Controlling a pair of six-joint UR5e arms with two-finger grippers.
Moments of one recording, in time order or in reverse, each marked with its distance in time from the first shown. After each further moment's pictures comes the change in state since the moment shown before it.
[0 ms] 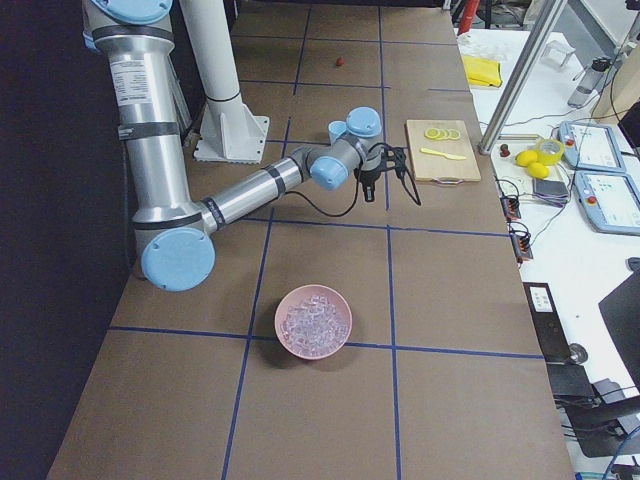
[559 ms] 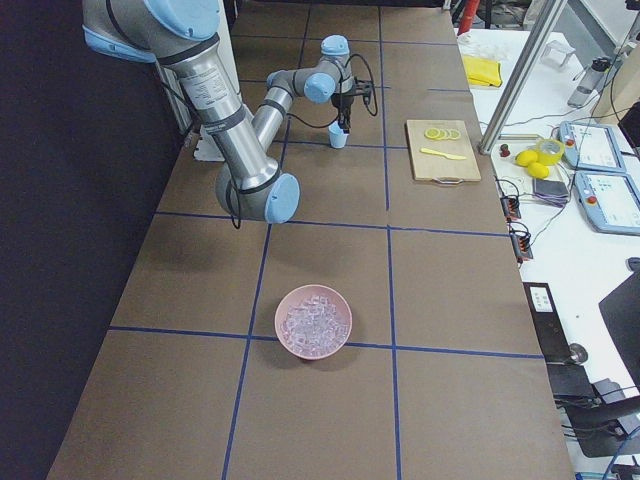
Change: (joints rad) left arm 0.000 -0.001 -0.001 0.000 0.000 0.000; right arm -0.355 0.448 -0.098 -0.335 -0.317 0.352
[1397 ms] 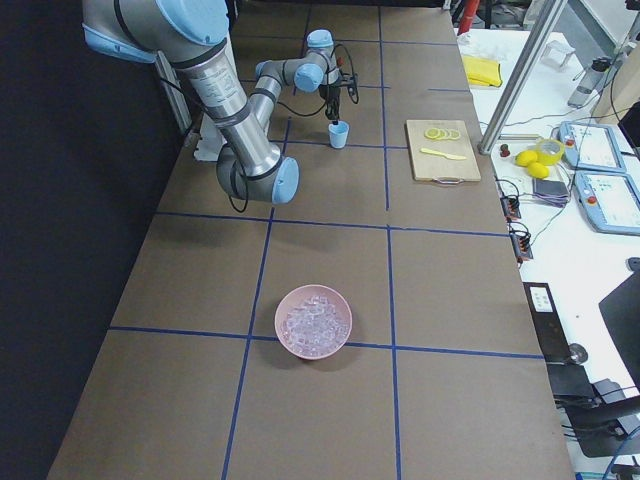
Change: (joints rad) left arm 0.000 0.001 0.004 0.001 0.000 0.000; right arm -0.094 0.081 -0.083 -0.015 -0.098 0.071
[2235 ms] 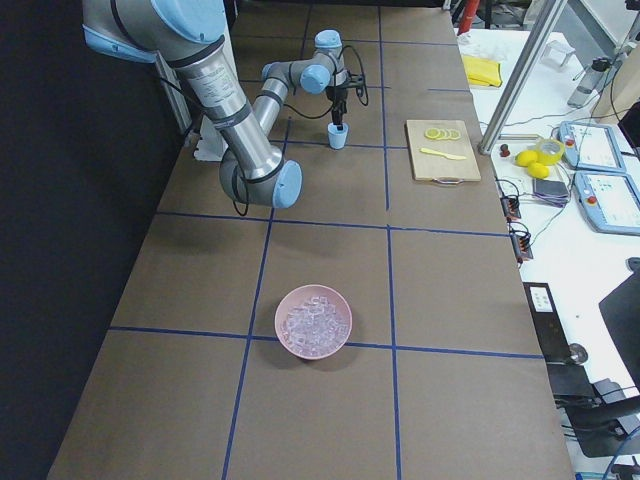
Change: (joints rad) left arm 0.000 0.000 0.003 0.000 0.000 0.000; right arm 0.084 -0.053 0.046 -0.001 0.071 -0.092
